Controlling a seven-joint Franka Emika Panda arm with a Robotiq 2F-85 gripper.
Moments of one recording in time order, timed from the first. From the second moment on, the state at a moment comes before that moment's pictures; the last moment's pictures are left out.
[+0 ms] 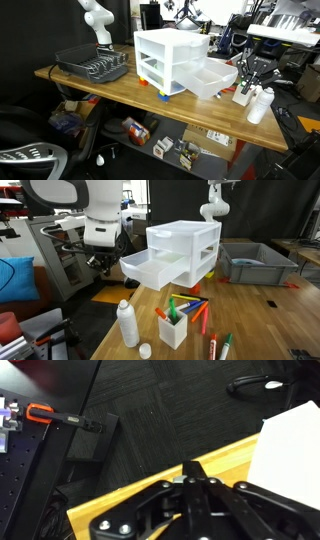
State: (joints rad) arm 0.01 -0.19 0.10 -2.71 0.63 2.41 0.84
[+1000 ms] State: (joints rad) arm 0.01 0.05 0.06 -2.44 0.40 2.30 0.87
